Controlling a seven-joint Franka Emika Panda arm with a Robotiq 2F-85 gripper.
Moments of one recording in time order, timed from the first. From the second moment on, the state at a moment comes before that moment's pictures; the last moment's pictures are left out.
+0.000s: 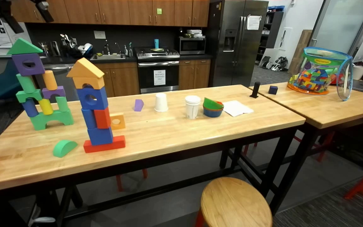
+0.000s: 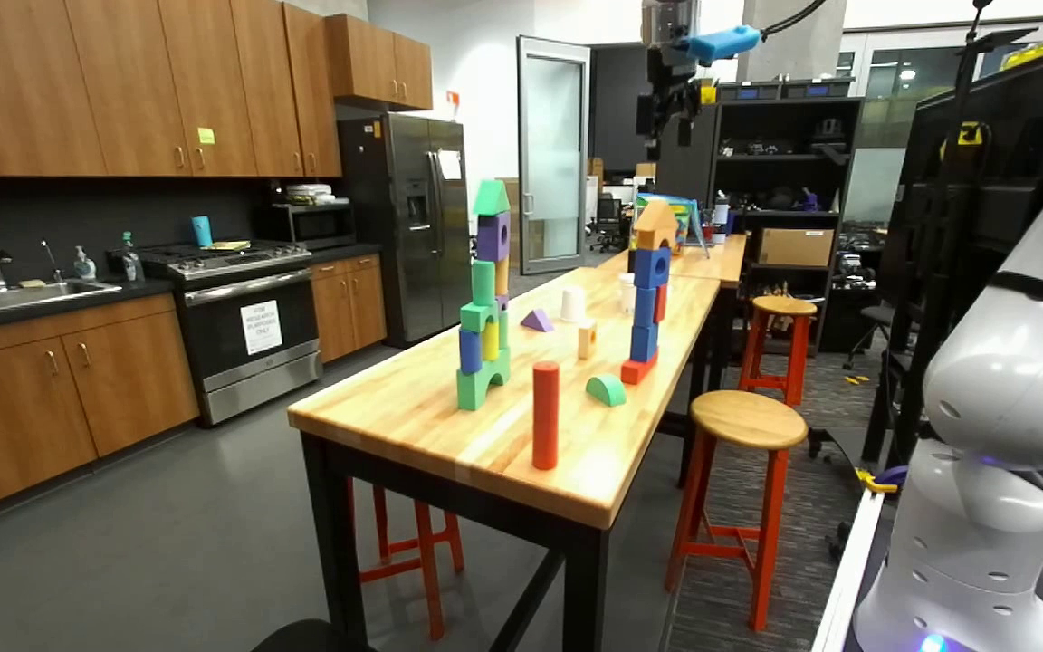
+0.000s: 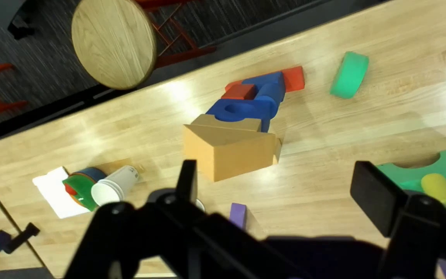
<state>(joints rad) -0.13 -0.30 -0.14 -1.75 -0.32 1.62 -0.16</state>
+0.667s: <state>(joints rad) -0.08 -0.31 -0.15 -1.77 -0.18 1.62 -0.39</state>
